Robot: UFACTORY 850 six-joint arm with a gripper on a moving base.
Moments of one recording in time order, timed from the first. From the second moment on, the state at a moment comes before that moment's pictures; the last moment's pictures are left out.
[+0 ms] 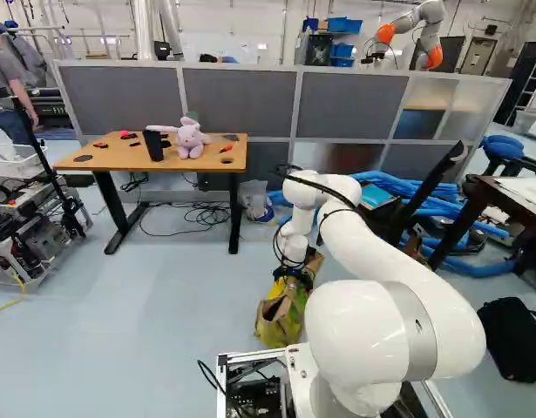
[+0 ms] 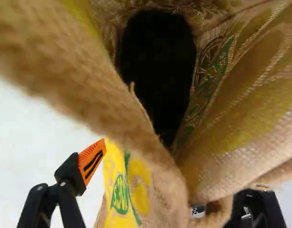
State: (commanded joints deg) arm -6.9 -94.4 -92.8 20.8 4.1 0.0
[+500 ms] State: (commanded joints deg) arm -6.9 -97.8 -96.3 20.8 4.1 0.0
